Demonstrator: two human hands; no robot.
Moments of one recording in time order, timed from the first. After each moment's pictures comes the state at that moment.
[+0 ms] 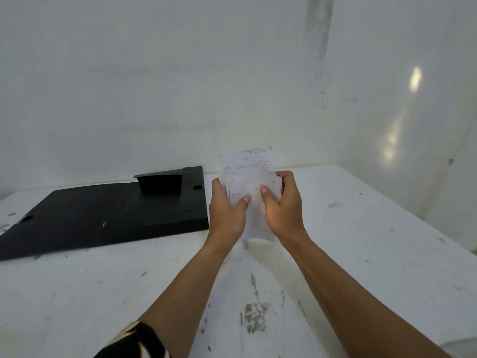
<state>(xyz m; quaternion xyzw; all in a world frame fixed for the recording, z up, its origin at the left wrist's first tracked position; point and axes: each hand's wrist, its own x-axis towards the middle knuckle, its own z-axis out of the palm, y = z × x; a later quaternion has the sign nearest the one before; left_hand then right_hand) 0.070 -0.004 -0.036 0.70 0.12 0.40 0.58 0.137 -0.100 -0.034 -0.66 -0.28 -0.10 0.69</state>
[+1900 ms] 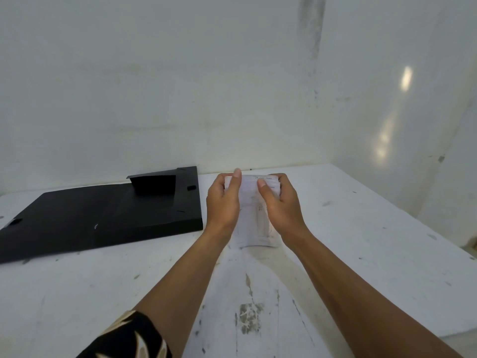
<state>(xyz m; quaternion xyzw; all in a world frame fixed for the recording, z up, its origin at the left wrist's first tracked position) 0.084 -0.006 -0.021 0.65 0.14 0.37 0.65 0.140 -0.111 -0.028 -0.67 -0.27 -0.02 0.69</state>
